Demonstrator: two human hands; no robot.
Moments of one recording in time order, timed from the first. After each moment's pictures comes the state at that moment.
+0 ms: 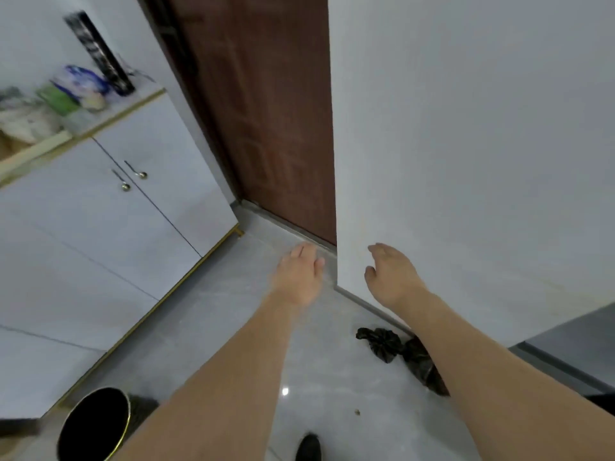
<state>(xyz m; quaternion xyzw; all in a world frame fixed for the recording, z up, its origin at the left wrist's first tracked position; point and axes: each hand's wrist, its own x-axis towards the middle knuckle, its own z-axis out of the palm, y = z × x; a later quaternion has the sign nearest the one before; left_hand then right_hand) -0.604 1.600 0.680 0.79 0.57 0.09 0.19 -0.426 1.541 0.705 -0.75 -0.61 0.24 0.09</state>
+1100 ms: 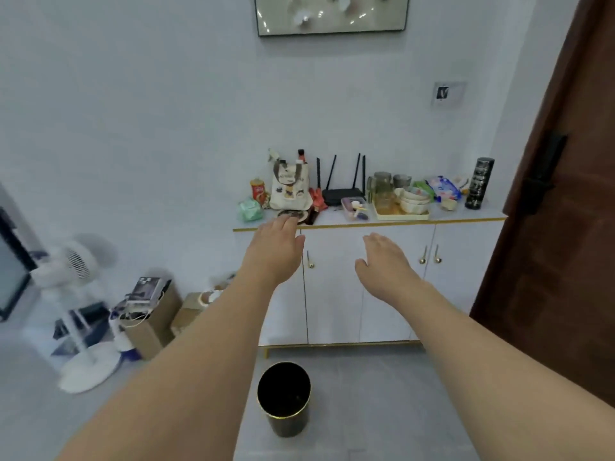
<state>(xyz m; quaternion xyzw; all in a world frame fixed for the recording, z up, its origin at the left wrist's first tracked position) -1.150 1.390 0.969 0.52 0.83 0.17 -0.12 -0.970 1.500 0.961 -0.38 -0.91 0.12 0.12</state>
